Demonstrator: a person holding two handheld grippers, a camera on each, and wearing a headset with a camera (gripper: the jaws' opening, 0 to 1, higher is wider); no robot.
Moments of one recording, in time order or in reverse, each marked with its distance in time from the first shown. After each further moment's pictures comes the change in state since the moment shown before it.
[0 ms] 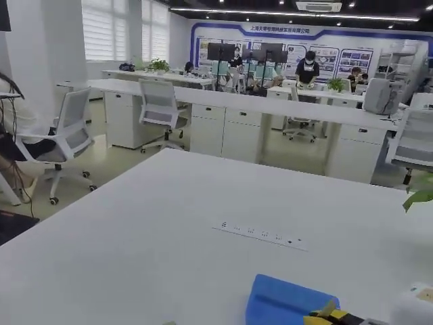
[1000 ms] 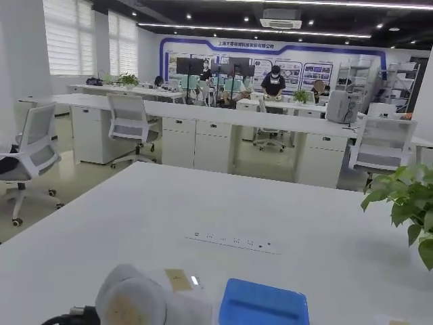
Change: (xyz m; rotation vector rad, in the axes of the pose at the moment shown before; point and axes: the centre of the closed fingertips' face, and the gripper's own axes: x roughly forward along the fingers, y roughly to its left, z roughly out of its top) left arm -0.013 -0.082 0.057 0.080 -0.088 -0.474; right arm -0.050 0.090 -0.030 -0.143 0.124 0.367
